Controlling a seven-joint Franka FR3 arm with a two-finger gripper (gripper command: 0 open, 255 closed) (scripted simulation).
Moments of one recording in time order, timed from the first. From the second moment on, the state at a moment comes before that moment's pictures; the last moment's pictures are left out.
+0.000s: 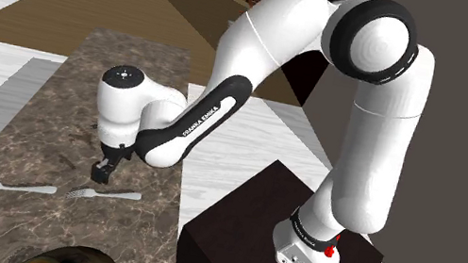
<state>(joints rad) 0.26 0.39 0.36 -2.18 -0.44 2.62 0.51</state>
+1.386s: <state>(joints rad) 0.45 0.77 0.23 -1.89 -0.63 2.69 0.63</state>
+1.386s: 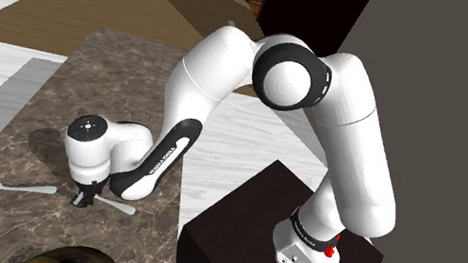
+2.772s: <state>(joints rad) 0.38 0.60 0.31 -1.96 -0.55 2.58 0.56</state>
